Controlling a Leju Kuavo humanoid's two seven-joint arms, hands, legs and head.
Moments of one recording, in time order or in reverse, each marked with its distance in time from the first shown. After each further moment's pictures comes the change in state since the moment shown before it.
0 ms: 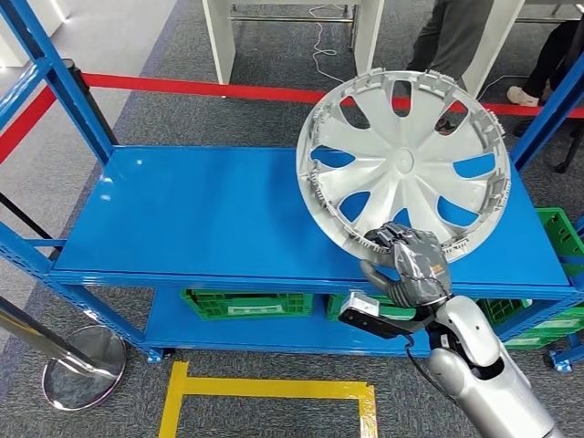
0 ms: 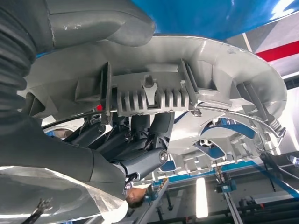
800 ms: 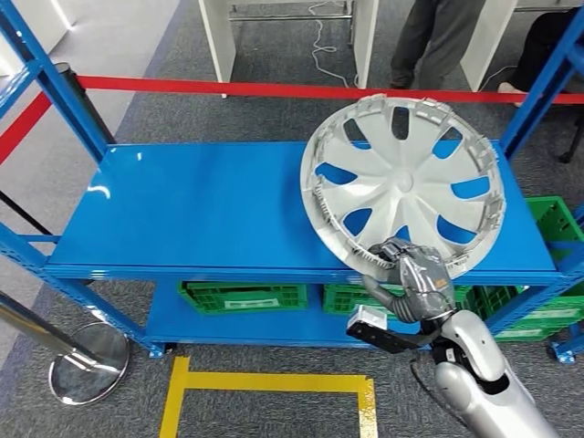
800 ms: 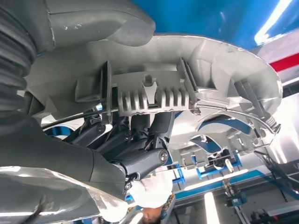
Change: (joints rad) left arm -0.007 0.008 0.001 0.004 -0.030 -0.004 0.003; right arm 0.062 0.001 -0.014 -0.017 -0.063 0.004 -0.034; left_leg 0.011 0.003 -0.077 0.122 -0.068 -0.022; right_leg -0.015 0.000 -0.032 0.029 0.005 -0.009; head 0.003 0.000
